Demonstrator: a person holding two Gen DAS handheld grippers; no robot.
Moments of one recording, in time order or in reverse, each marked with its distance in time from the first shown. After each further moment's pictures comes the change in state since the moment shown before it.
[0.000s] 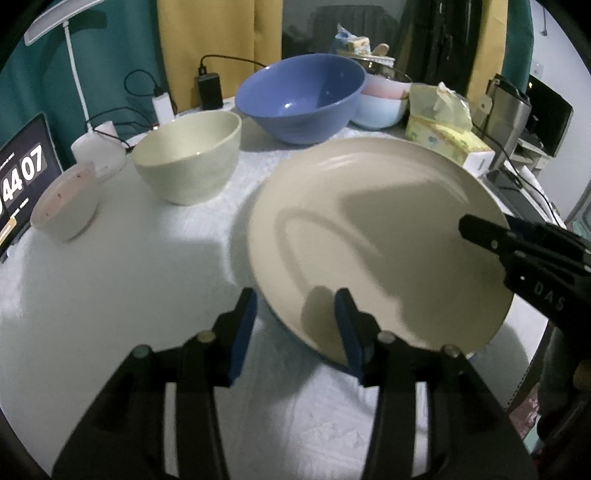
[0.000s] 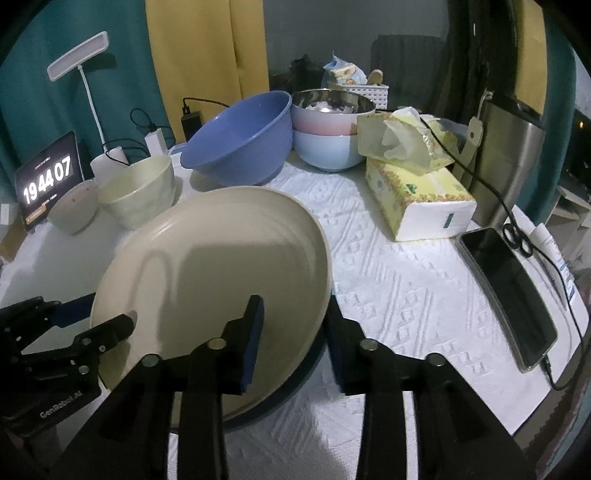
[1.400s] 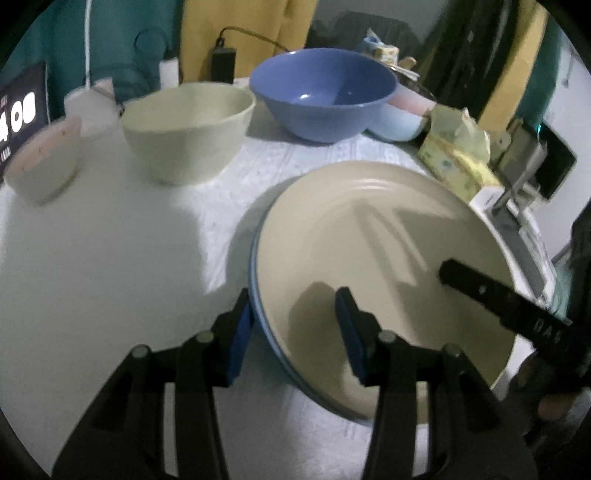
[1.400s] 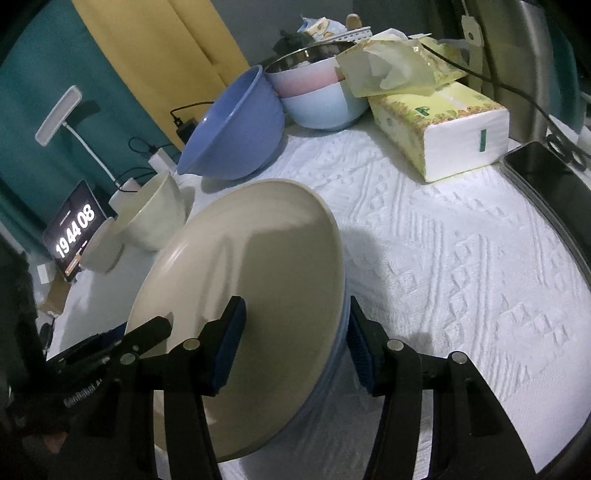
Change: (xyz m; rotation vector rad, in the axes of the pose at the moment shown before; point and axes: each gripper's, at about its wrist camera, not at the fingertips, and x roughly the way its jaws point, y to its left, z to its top) left arm 0.029 0.015 0.008 -0.154 0.015 -0.090; right arm 0.039 -0.032 -0.013 0.257 0.070 0.258
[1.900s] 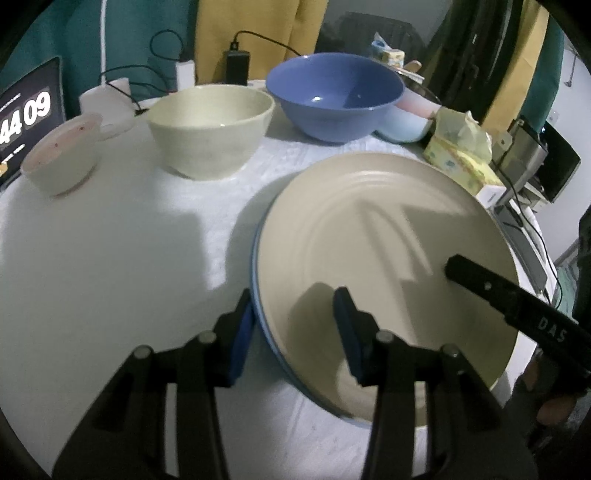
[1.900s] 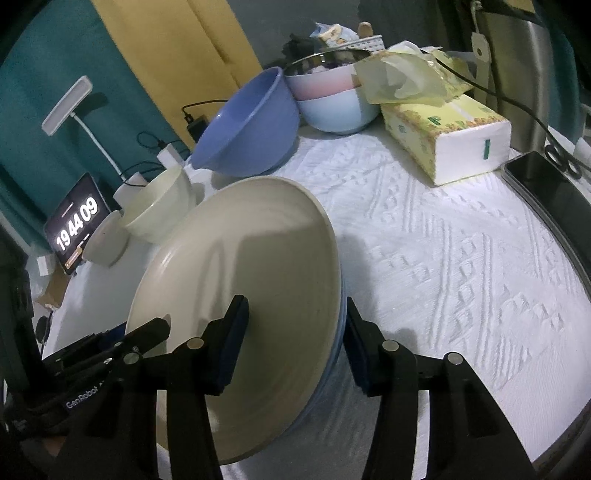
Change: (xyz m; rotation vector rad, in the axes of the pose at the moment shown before) left arm -0.018 0.015 -0.009 -0.019 -0.004 0.016; right arm -0.008 0.021 -0.008 -0.040 -0.007 -0.007
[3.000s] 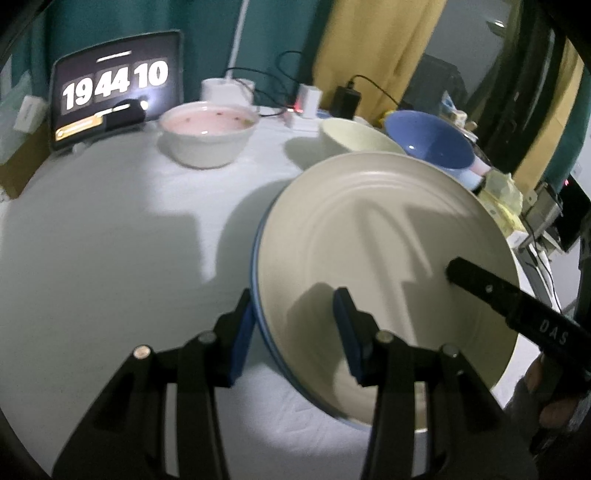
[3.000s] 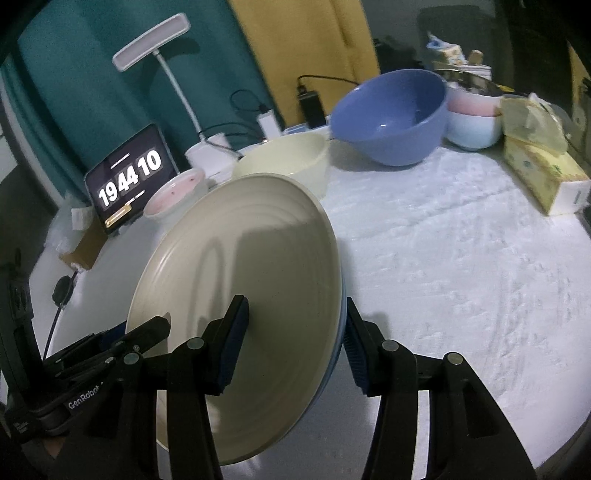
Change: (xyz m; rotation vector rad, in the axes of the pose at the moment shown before) left arm -0.077 0.128 -0.031 -0.173 -0.090 0.076; right arm 0.022 0.149 -0.021 -0.179 0.030 0.082
